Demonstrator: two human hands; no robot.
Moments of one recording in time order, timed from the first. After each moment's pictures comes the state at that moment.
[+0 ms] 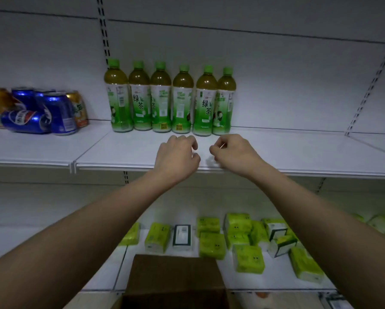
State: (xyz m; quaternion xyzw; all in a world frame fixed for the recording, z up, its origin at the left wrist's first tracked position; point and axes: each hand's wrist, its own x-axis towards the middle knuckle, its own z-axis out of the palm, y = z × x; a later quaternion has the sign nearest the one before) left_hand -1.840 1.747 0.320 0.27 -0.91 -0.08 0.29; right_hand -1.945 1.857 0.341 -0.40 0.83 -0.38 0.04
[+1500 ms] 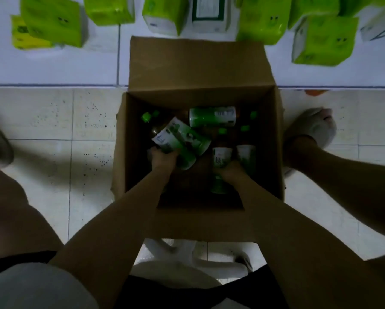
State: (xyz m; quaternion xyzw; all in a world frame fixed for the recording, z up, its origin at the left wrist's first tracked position) left_hand -1.670 1.834 -0.211 0.71 -0.43 -0.56 0.00; right_hand -1.799 1.968 -0.222 -0.03 0.79 -0.12 0.60
